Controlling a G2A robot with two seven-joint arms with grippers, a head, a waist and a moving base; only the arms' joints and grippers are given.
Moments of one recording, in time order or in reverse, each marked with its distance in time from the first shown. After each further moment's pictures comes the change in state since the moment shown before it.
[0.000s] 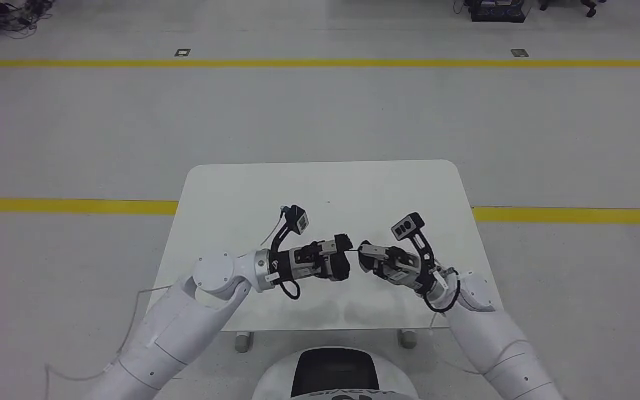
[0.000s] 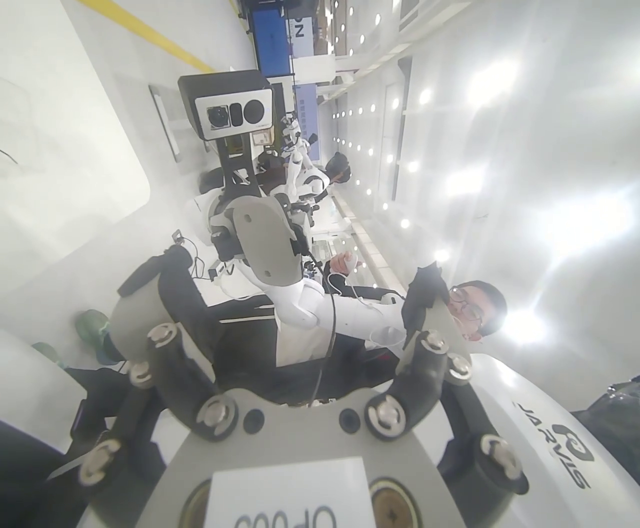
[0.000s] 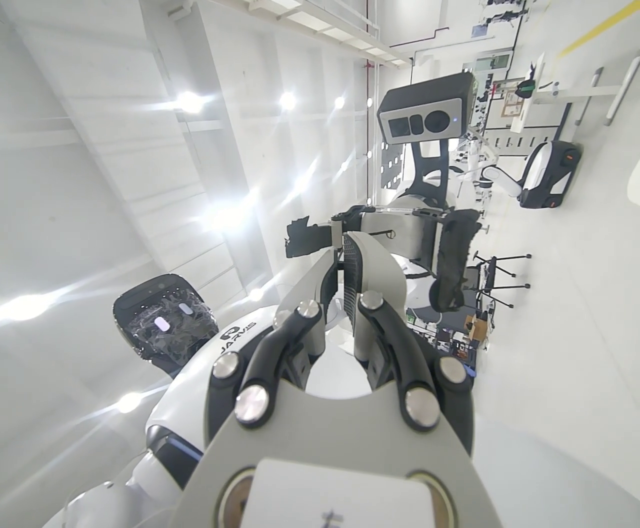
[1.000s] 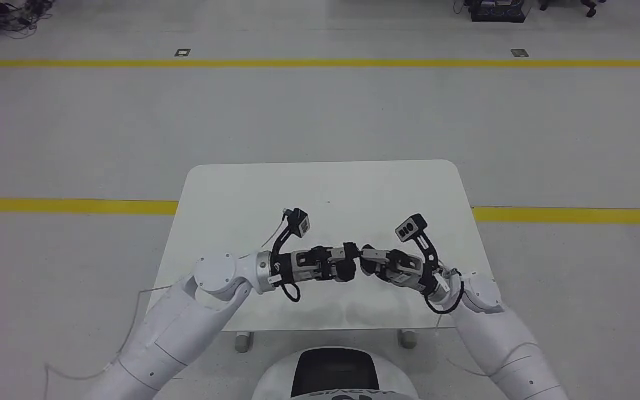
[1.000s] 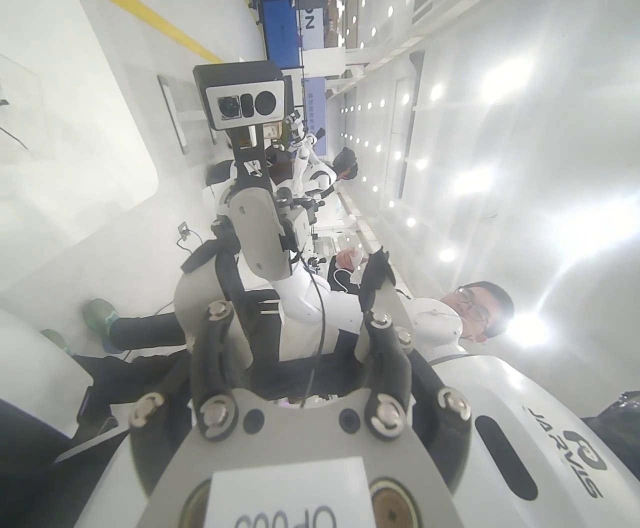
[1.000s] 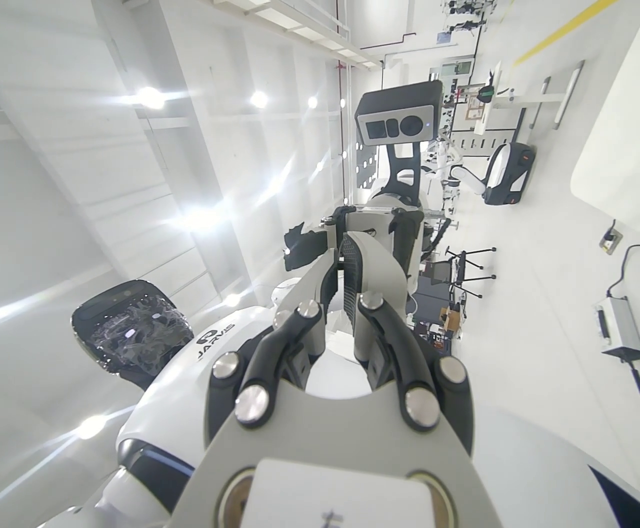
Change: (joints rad) left arm -0.007 0.008 0.016 0.000 0.014 0.025 -0.005; right arm -0.019 0.017 0.039 -0.025 -0.095 0.026 -0.012
